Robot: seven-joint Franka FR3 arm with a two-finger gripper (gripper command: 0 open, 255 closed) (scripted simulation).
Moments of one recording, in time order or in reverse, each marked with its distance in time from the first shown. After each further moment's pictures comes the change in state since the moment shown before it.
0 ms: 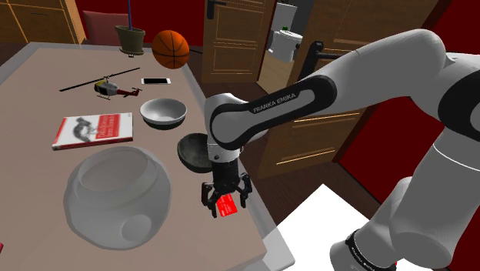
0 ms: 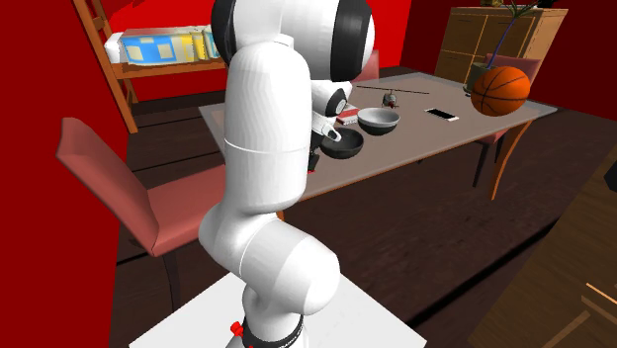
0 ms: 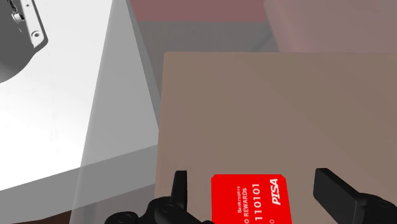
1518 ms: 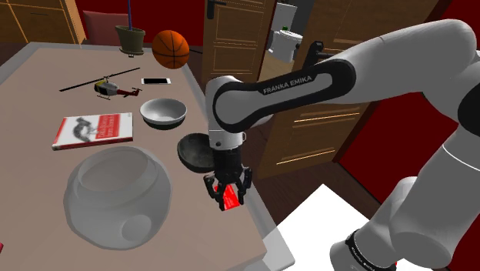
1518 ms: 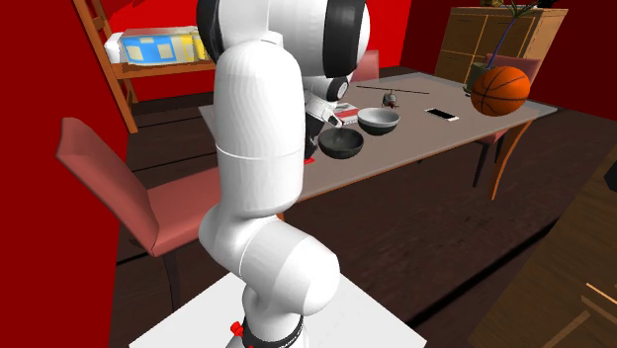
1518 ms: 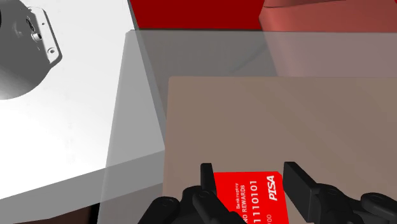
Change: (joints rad) arm -0.007 -0.070 -0.001 0.044 0.010 -0.109 0.025
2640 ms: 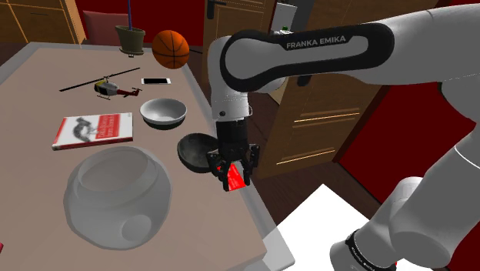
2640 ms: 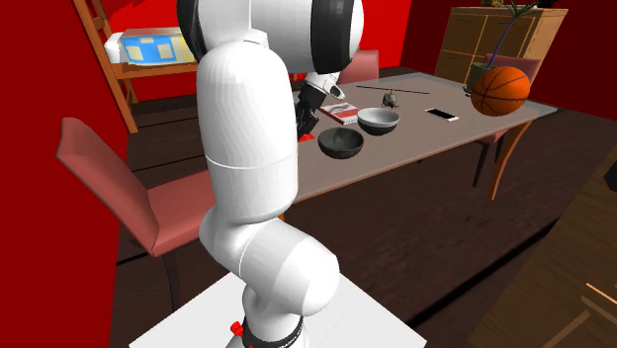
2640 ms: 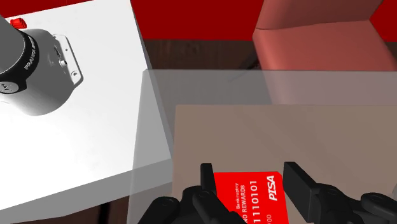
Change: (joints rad) arm -0.014 -0.086 -0.008 0.130 0.012 -0.208 0.052
